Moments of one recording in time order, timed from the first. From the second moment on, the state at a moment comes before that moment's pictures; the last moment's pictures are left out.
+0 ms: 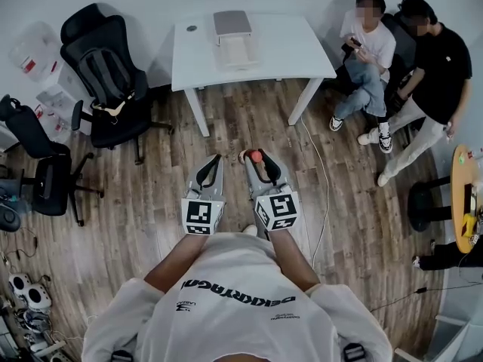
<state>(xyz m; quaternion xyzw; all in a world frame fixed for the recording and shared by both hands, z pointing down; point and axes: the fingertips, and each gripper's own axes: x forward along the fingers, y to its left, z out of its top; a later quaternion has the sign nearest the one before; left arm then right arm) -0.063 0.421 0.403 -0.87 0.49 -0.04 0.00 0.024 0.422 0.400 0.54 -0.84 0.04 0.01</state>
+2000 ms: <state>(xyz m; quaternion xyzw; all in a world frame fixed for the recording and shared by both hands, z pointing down) -0.042 0.102 0.424 -0.88 0.48 -0.06 -0.02 0.036 0.106 0.415 0.54 -0.84 0.05 0.04</state>
